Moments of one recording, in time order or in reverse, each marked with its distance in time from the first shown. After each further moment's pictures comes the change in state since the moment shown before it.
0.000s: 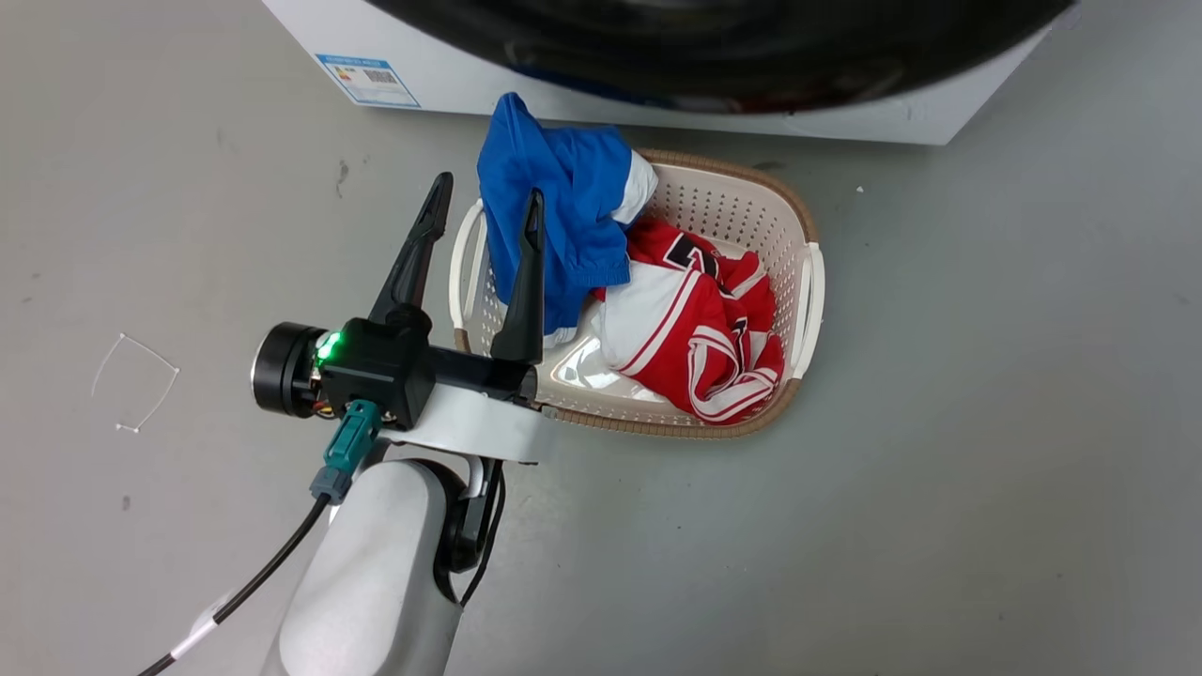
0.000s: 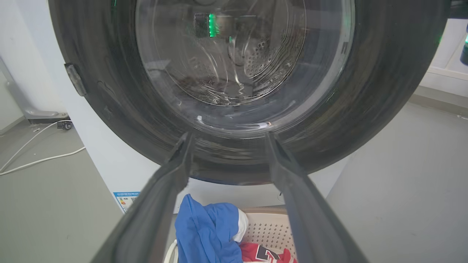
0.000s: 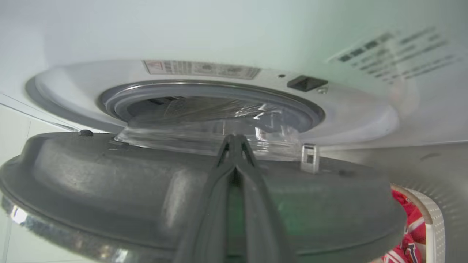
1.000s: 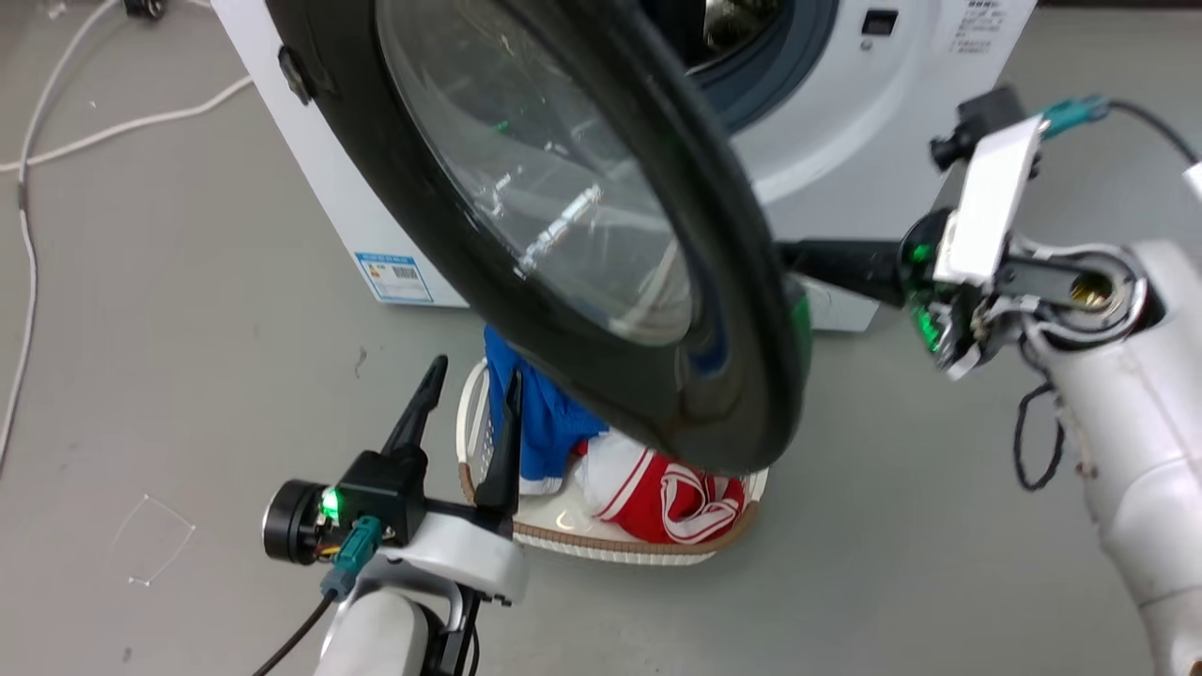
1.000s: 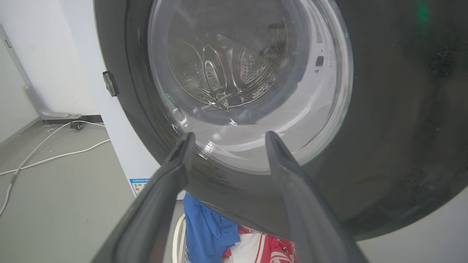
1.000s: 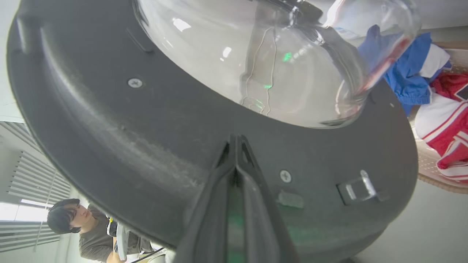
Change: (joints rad) left arm 0.215 0.000 0.054 0.100 0.020 -0.066 0.000; right arm 0.550 0.134 0.104 -0.359 0.075 0.000 0.247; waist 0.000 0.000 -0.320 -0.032
